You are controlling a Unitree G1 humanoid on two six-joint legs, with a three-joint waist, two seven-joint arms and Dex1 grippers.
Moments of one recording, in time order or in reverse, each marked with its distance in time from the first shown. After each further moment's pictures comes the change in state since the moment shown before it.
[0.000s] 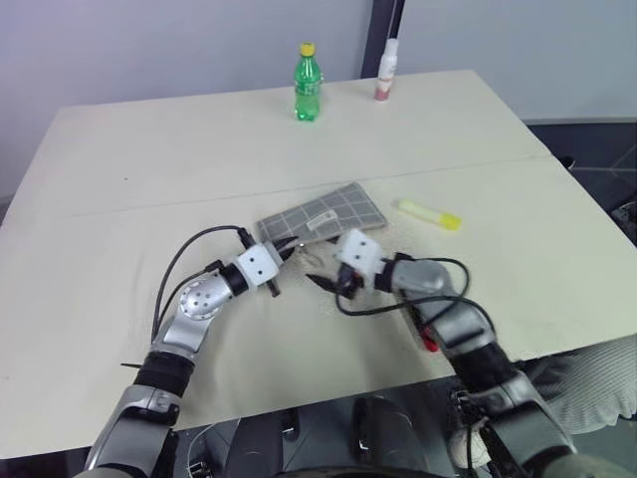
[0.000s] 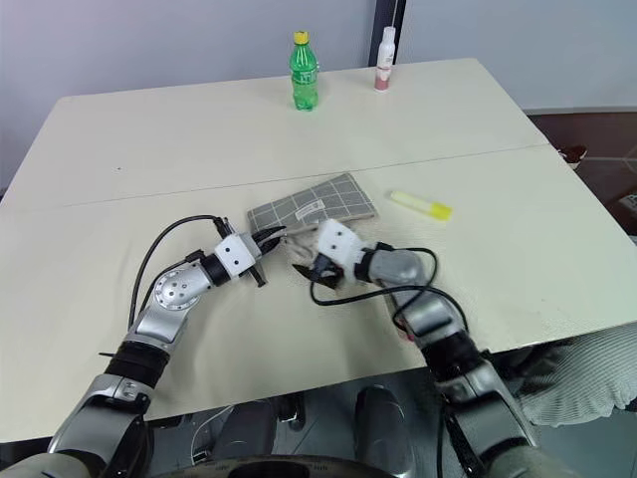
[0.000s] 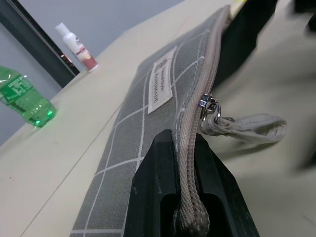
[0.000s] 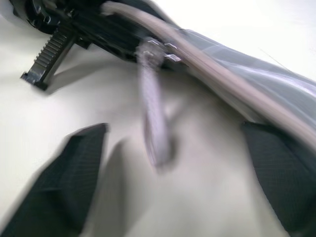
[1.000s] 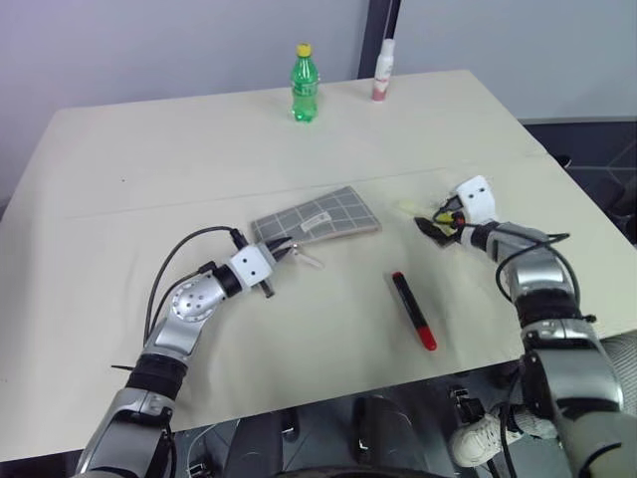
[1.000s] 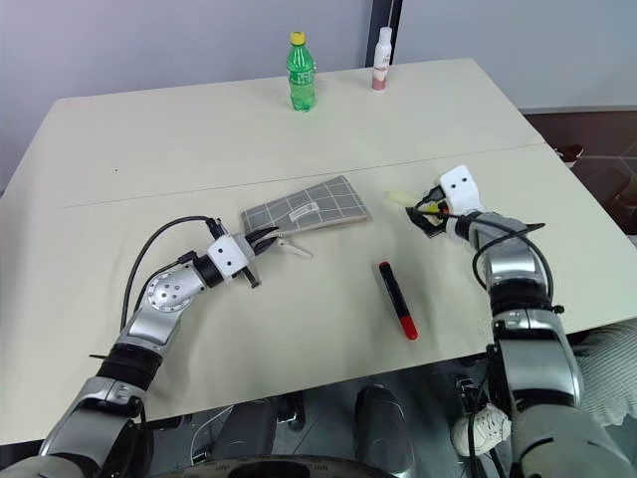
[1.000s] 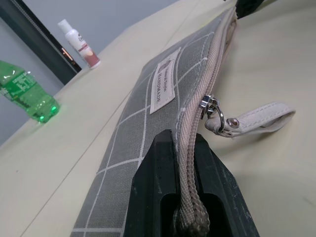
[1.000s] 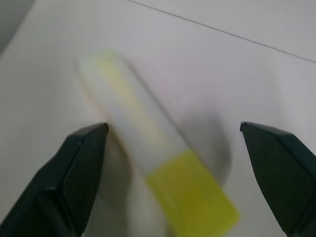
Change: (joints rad) left arm 0.020 0.019 -0.002 -0.020 -0.010 0.001 0.013; right arm -0.424 -0.214 -0.282 0.926 0.028 -0.070 -0.052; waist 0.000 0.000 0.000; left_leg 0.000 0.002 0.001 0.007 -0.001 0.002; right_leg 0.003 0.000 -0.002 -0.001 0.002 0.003
